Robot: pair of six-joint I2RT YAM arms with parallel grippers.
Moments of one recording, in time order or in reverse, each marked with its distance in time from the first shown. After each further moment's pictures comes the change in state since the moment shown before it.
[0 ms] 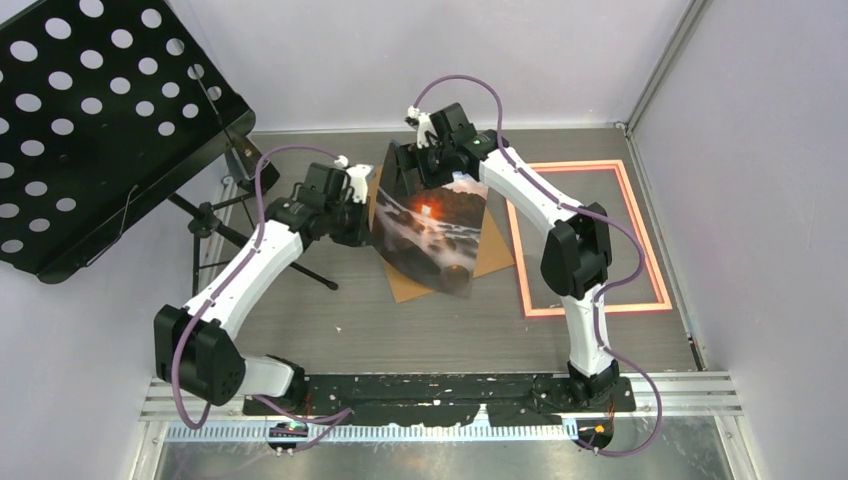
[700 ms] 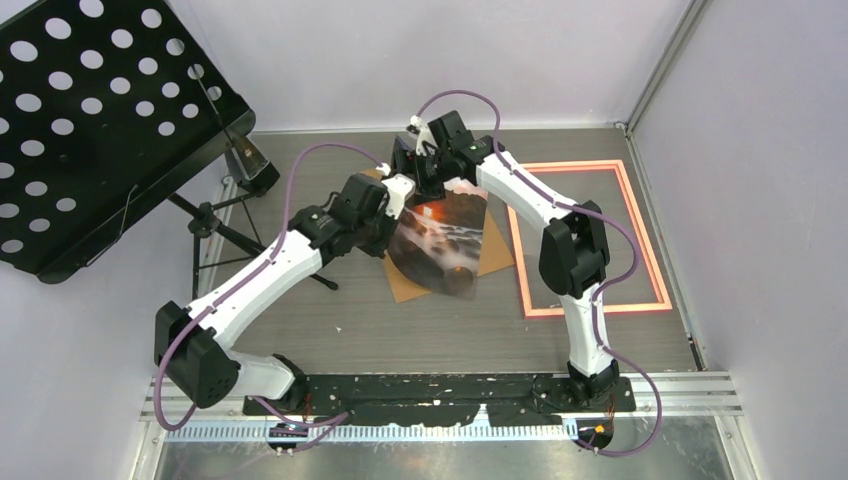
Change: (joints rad) left arm -0.286 -0.010 0.052 -0.013 -0.281 0.119; right arm 0.001 0.036 -0.039 0.018 -0.181 0.236
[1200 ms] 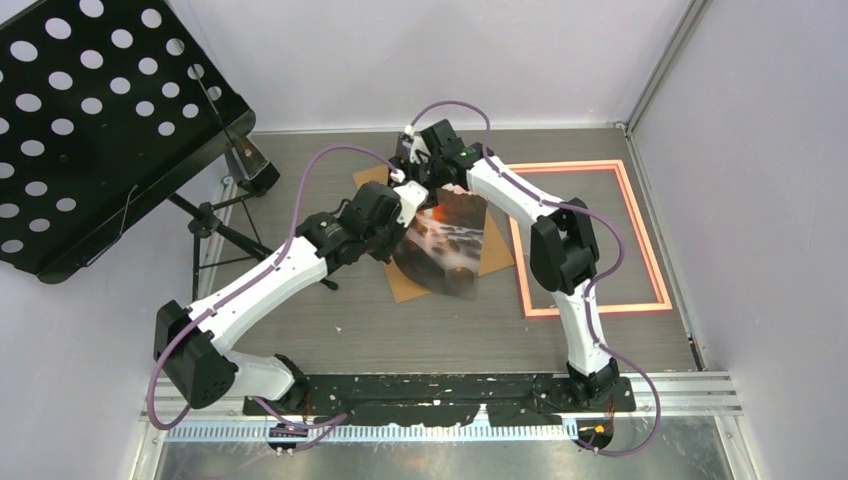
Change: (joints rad) left arm -0.093 -0.006 -0.005 0.018 -0.105 0.051; right arm 0.014 0.048 0.001 0.046 -0.018 0.049
